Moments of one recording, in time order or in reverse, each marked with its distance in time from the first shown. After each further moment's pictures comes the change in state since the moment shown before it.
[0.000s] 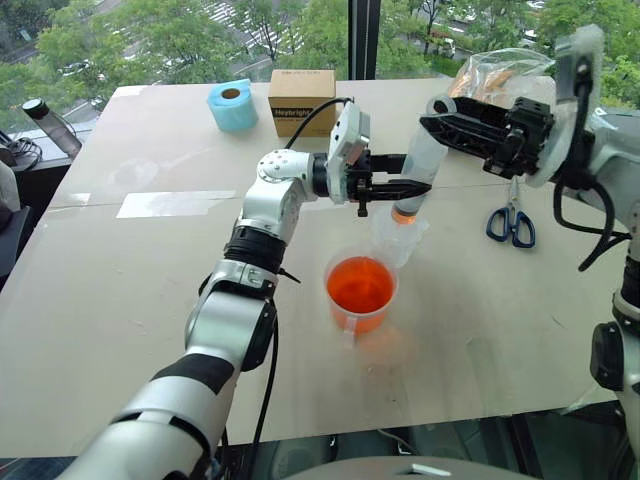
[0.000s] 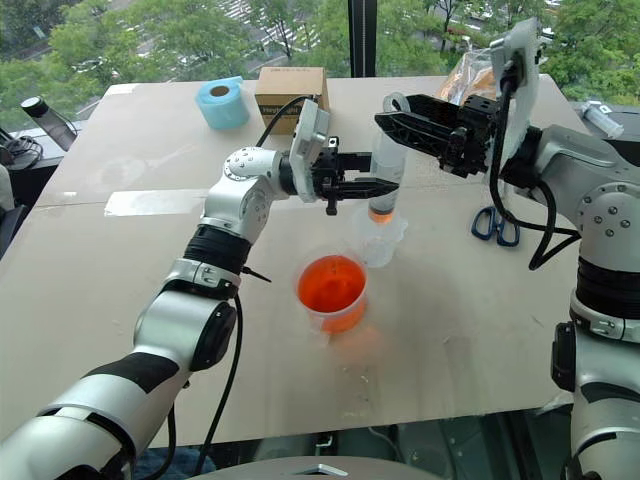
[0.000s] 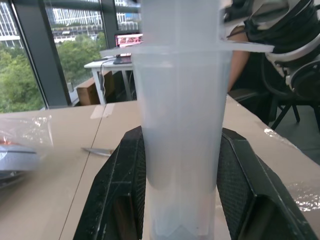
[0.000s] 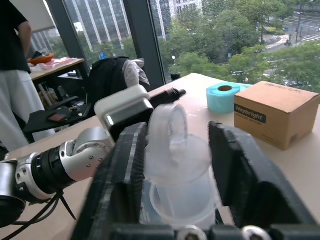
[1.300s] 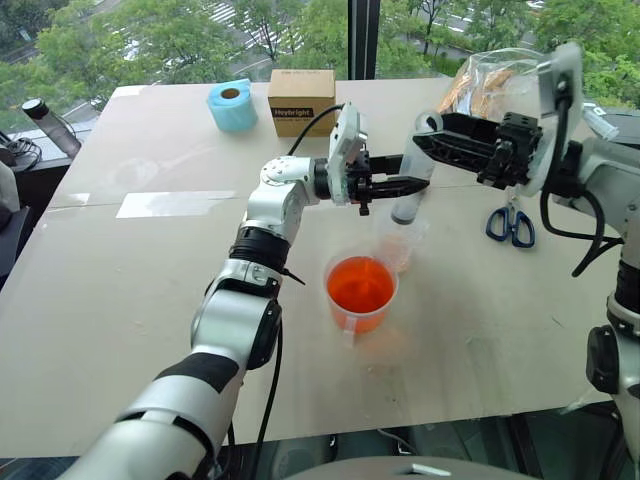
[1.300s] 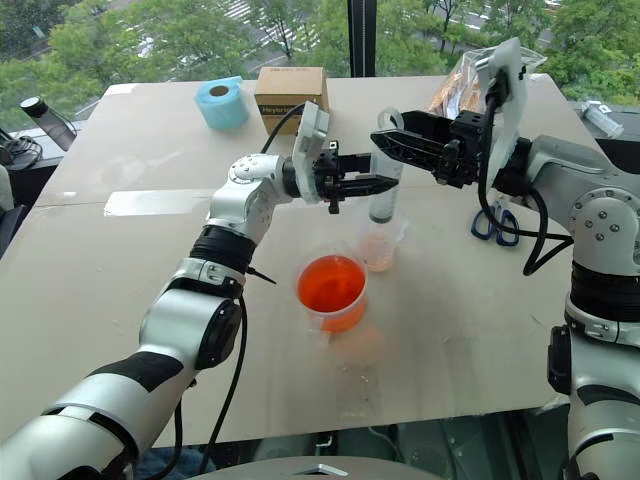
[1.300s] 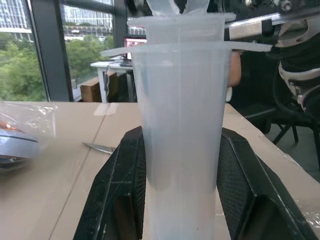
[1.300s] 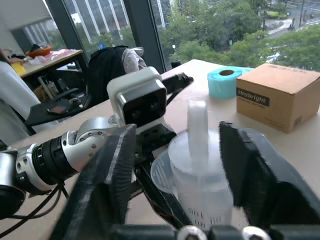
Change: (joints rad) left arm -0.032 -0.030 0.061 0.054 -0.009 0.032 0.019; right arm 0.031 0.021 -0.044 0.021 0.014 0.069 0.043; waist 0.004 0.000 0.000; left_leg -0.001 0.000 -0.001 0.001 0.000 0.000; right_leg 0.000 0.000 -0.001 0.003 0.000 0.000
